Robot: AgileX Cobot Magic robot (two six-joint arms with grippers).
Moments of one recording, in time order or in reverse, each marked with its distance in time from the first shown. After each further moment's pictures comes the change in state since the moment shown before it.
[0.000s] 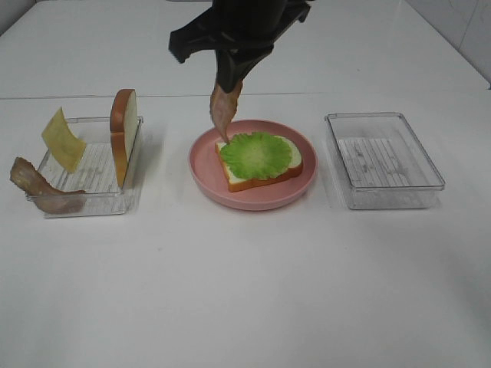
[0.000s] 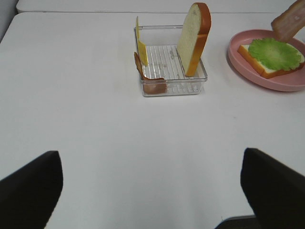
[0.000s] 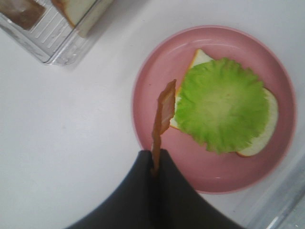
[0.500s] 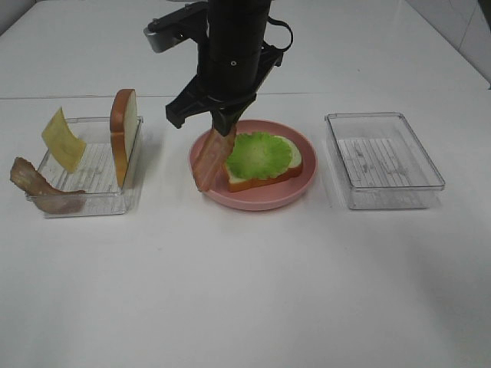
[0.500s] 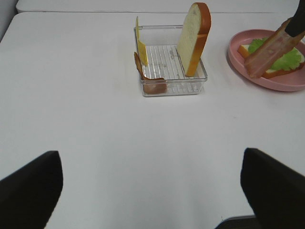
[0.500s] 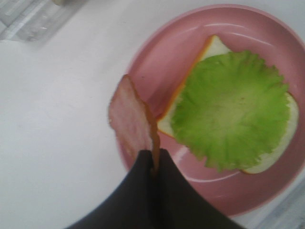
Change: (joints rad) left arm 0.000 0.000 0.000 0.000 0.000 0.000; right arm 0.046 0.152 0.000 -0.149 -0.056 0.000
